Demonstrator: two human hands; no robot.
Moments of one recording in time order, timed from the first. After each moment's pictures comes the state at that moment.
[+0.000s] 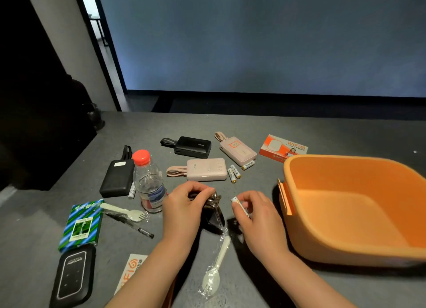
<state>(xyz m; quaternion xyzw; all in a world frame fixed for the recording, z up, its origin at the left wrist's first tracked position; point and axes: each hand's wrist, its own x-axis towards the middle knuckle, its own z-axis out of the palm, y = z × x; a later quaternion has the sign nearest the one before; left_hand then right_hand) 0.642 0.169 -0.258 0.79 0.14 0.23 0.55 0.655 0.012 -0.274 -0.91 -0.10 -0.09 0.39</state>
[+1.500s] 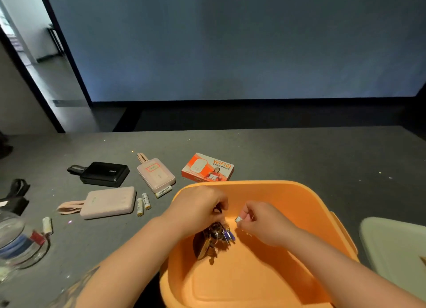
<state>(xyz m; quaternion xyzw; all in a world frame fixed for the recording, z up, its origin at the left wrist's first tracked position) 0.786 -0.044 -0.219 0.97 -0.23 -0.03 0.12 0.794 -0.236 -0.261 -0.94 -0.12 0.17 0.28</state>
